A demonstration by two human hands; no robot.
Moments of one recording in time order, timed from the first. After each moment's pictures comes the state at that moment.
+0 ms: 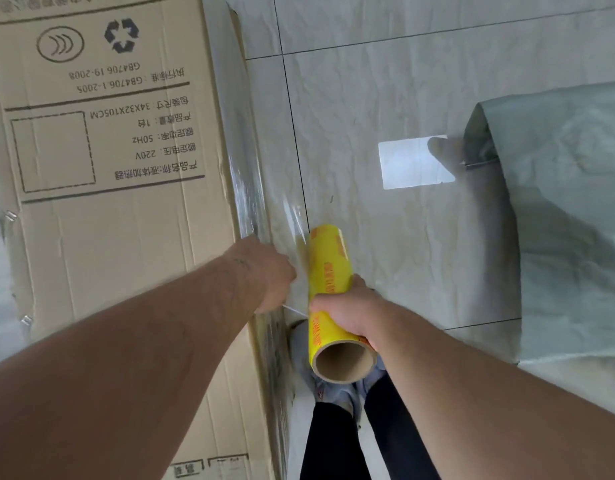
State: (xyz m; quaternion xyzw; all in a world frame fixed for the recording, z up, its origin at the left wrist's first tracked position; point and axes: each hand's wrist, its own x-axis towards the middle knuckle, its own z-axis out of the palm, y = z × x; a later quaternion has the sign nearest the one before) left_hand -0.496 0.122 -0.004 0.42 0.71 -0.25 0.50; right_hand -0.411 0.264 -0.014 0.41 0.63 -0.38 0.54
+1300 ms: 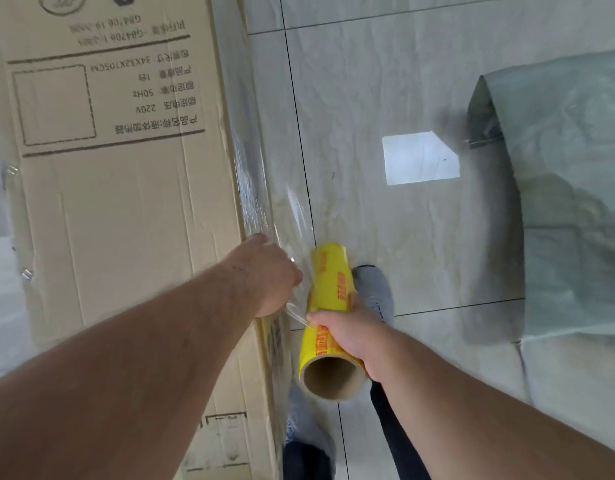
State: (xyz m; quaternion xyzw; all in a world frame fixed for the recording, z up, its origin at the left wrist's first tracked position) left_hand -0.426 0.103 -0.020 0.44 0.77 -0.19 0.41; right_hand -0.312 0.249 -0.027 0.45 0.59 -0.44 0.50
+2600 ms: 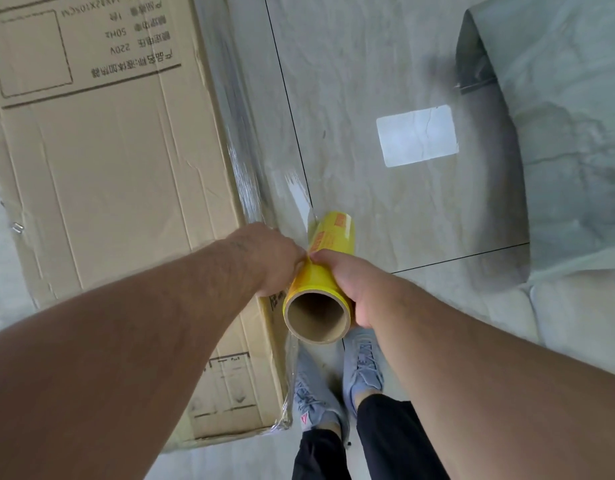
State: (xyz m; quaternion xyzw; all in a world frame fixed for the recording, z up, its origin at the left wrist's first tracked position) left_hand -0.357 0.095 -0.034 0.42 0.77 -0.16 0.44; right_hand -0.270 0.236 -0.039 0.55 0.45 -0.55 0.44
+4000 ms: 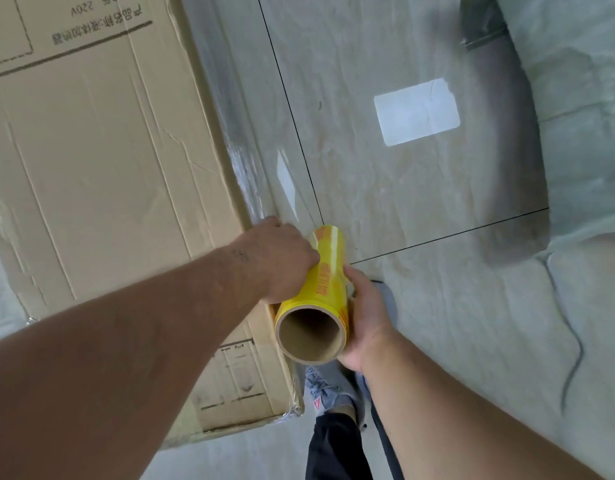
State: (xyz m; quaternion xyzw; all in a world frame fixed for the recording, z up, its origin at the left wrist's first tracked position) left_hand -0.325 0.093 -0.045 0.50 0.75 -0.15 0.41; right_hand -0.180 0.203 -0.060 0.64 0.14 -0.71 0.28
